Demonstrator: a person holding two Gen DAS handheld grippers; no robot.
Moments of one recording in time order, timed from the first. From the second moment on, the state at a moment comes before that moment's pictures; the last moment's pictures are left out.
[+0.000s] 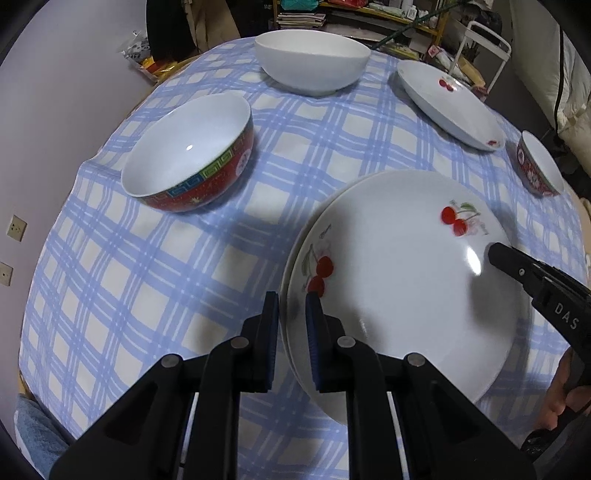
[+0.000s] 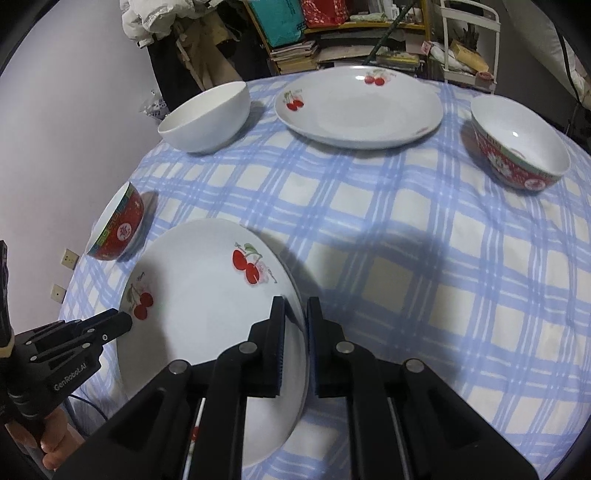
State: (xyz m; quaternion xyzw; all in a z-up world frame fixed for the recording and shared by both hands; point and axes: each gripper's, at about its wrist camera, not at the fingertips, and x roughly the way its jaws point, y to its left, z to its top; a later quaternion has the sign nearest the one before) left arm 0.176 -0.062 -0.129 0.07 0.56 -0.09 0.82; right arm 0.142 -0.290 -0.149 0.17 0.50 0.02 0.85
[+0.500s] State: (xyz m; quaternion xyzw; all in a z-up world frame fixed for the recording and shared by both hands) left arm 0.200 -0.066 -0.088 0.03 0.56 -0.08 0.82; right arm 0.147 -0.313 -0.132 0.21 0.51 0.02 0.84
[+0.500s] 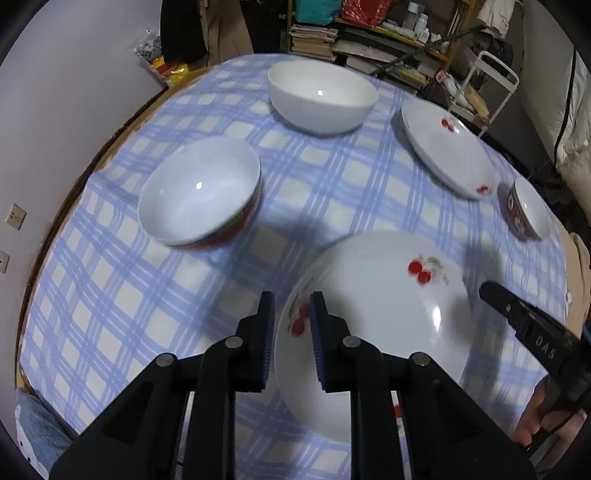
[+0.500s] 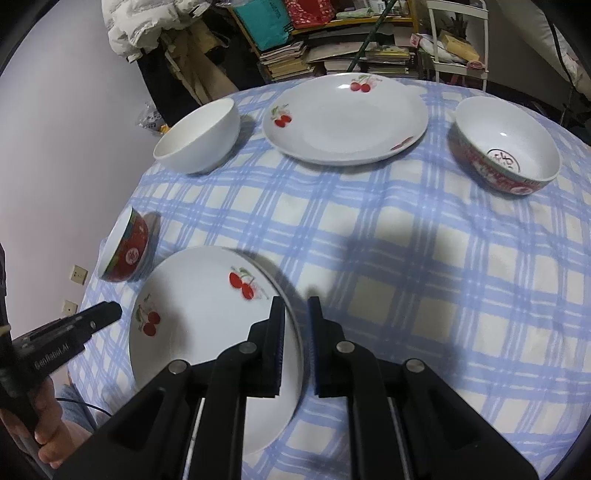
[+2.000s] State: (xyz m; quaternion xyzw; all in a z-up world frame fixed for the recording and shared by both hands) left arm 0.331 -0.173 -0.090 0.01 0.54 -0.06 0.84; right arm 0.301 -0.457 -0.089 0.15 0.49 -0.03 0.86
